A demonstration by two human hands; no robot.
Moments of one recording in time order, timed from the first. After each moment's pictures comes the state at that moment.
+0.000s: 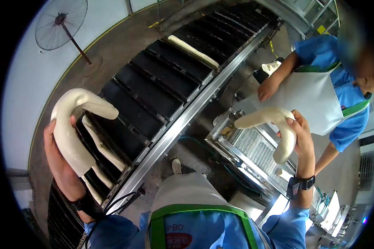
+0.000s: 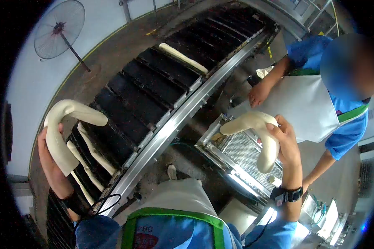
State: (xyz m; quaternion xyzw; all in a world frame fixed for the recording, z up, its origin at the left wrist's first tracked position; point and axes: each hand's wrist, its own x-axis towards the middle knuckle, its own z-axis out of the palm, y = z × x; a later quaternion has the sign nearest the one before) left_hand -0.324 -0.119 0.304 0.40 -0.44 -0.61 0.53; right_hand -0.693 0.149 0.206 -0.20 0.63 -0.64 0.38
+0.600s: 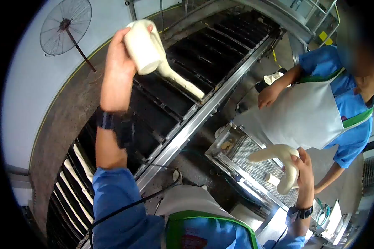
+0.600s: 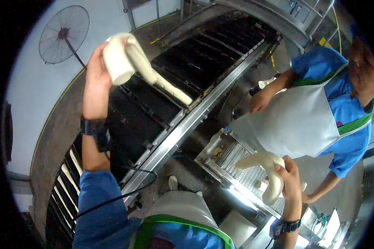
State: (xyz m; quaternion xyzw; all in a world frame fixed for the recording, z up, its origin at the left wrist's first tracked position) left_hand -0.646 -0.260 0.282 0.21 -0.39 -0.77 0.46; right_hand -0.811 0.175 0.190 -0.12 0.69 -0.62 0.35
